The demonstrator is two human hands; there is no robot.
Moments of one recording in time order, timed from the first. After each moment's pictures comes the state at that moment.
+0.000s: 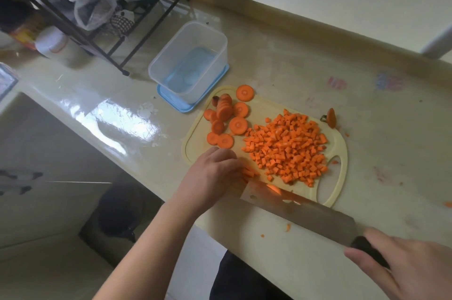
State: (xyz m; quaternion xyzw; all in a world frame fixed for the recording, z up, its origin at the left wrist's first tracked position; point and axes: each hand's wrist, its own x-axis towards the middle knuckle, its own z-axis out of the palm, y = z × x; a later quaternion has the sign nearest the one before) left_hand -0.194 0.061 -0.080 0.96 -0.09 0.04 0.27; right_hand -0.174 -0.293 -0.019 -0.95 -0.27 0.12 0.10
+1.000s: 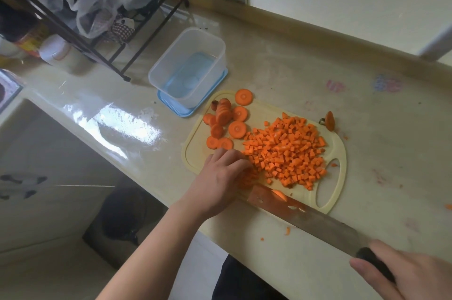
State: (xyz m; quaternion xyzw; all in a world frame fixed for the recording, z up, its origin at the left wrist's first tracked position) left_hand -0.188 0.048 -0.082 0.96 -0.08 -0.04 0.26; right_hand -0.180 -0.297 -0.027 -0.96 -0.20 0.15 0.15
